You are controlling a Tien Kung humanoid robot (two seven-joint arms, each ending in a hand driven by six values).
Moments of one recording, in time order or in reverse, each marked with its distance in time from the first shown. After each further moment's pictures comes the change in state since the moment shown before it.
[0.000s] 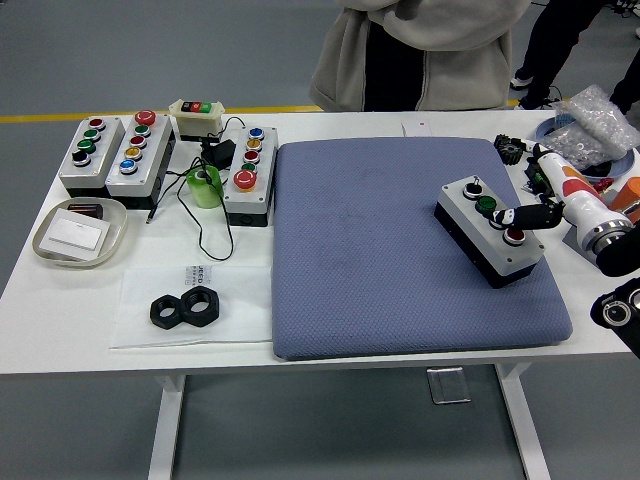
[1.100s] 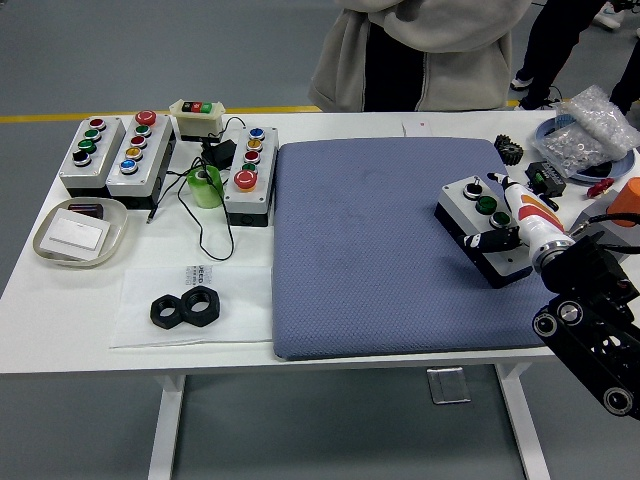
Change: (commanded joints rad) left arm -0.016 0.005 0.029 0.000 -0.048 -0.003 -0.014; right arm 0.024 0.164 -0.022 -0.141 -0.164 -0.029 -0.164
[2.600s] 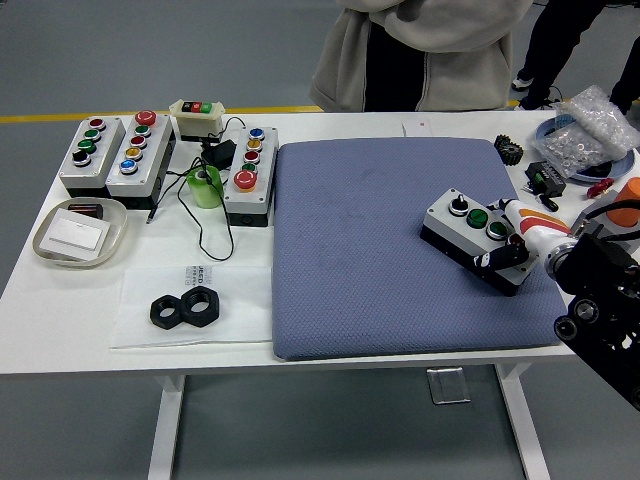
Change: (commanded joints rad) left arm 0.009 0.001 -0.017 0.001 0.026 0.004 0.008; right arm 0.089 -0.171 -0.204 -0.005 0.029 0.208 0.095
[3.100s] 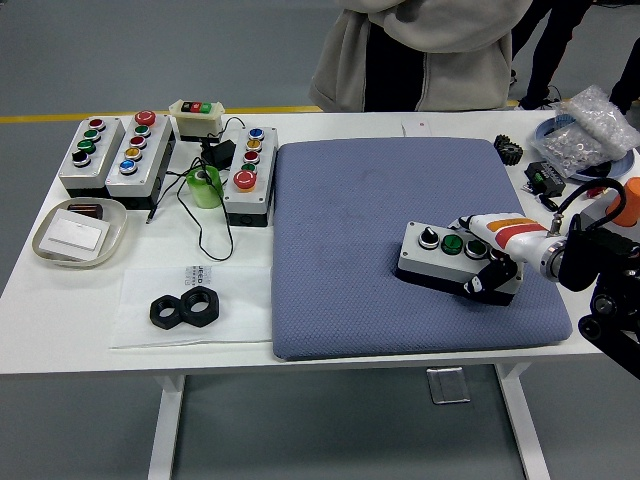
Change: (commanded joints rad) left arm -0.011 -0.002 0.015 0.001 -0.026 -0.001 -0.006; right arm 0.091 -0.088 -0.127 0.013 -0.053 0.156 0.304
